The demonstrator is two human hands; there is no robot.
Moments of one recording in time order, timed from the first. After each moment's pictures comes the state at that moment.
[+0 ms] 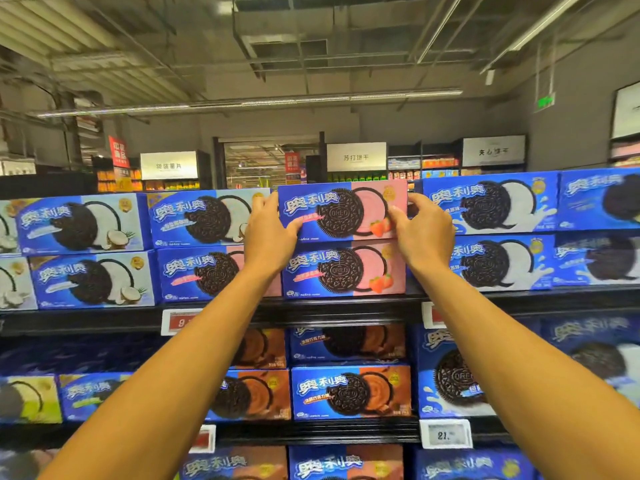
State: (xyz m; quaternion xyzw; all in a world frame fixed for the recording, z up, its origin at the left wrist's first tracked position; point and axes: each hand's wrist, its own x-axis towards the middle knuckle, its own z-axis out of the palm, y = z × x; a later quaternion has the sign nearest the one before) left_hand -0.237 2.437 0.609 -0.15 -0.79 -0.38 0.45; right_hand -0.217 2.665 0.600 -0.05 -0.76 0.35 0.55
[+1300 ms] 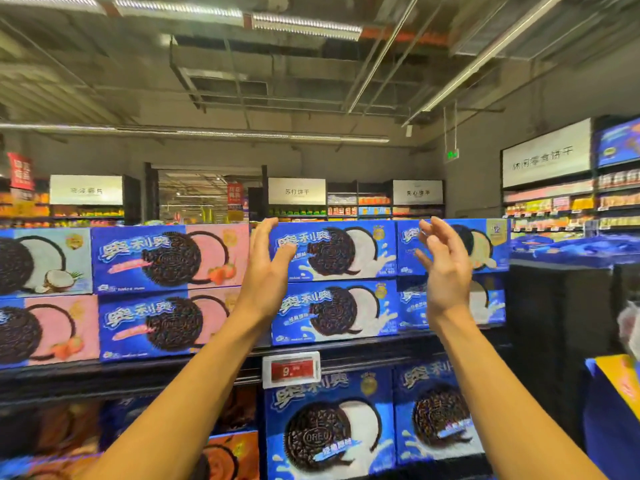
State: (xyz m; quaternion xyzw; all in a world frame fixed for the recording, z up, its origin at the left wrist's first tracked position) left_hand -0.189 2.668 0.611 -0.32 -0.64 -0.65 0.26; right_hand -0.149 2.899 0.601 0.12 -0.51 0.66 0.55
